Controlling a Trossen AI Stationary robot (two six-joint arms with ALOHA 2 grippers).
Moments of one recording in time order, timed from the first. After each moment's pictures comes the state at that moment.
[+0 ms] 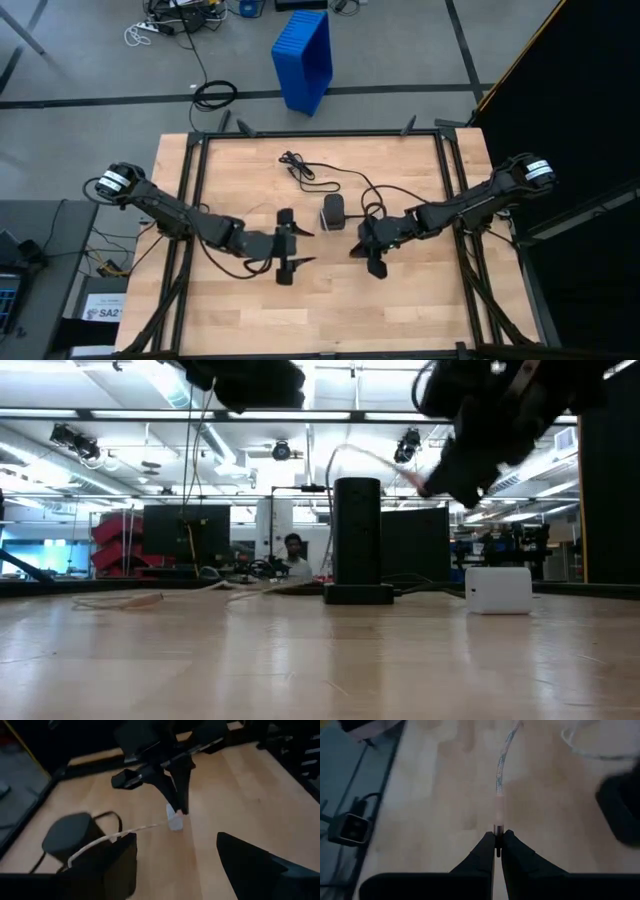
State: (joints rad) left arm -0.40 1.41 0.86 0.15 -0.46 0.03; right arm 0.29 1.42 0.73 0.05 0.04 0.42
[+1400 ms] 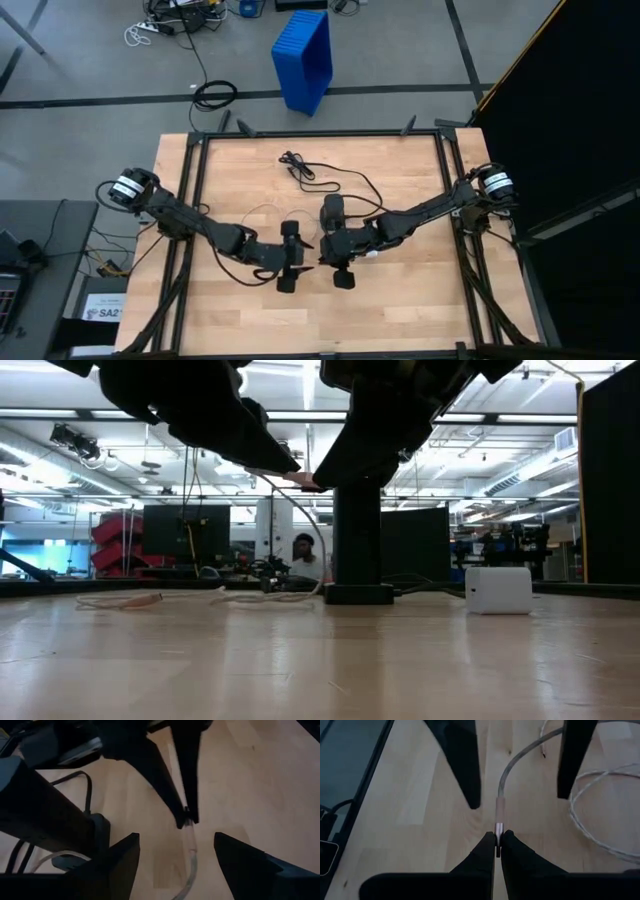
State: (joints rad) left arm -0.40 1.55 0.86 0.07 -0.40 -0.08; right arm 0.28 1.78 1.18 -0.14 0.03 0.25
